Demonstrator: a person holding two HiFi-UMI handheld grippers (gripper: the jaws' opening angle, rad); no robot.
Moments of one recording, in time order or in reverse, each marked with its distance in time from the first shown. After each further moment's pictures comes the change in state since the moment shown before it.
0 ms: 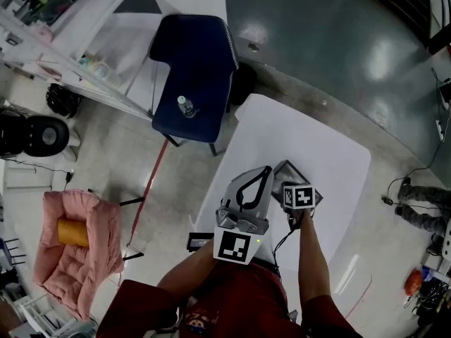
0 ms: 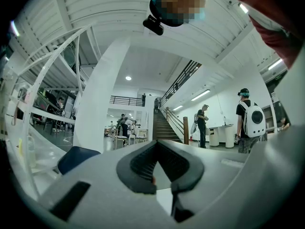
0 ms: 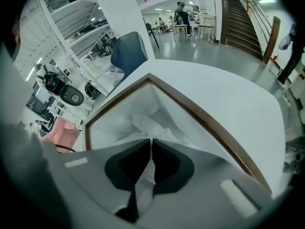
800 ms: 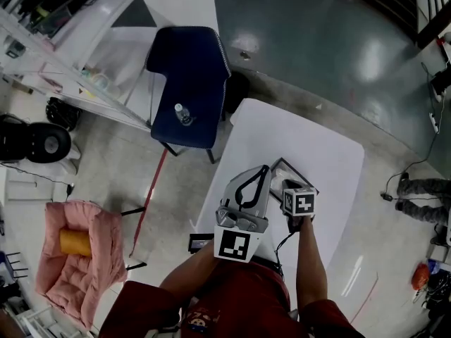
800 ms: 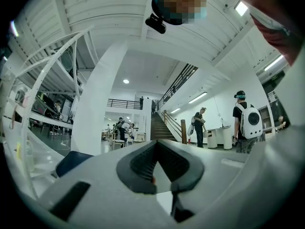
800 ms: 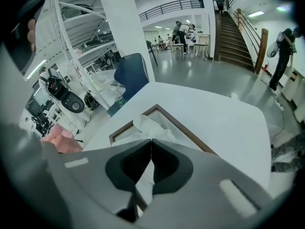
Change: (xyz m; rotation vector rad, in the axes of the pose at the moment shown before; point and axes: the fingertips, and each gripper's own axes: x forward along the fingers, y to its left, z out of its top) left arm -0.015 -0.022 0.019 0.016 -0.047 -0.018; right arm -0.061 0.015 0.017 -0.013 -0.200 -0.027
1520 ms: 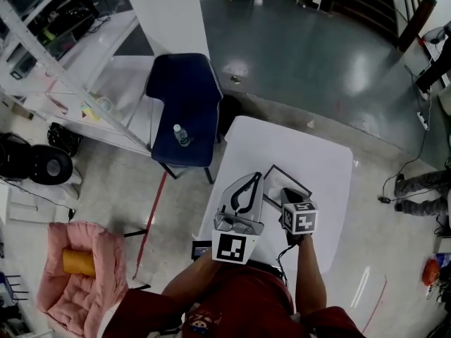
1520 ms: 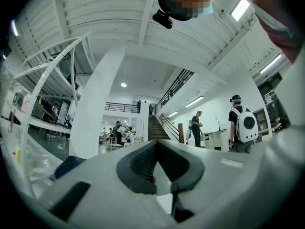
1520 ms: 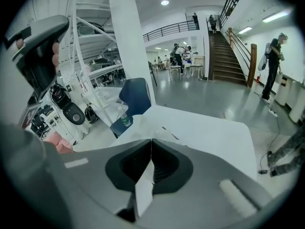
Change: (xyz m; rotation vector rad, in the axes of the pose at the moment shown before) left arm -0.032 -0.015 0.044 -0.072 -0.154 0.011; right arm -0.088 0.030 0.018 -0.010 -0.232 -0.038
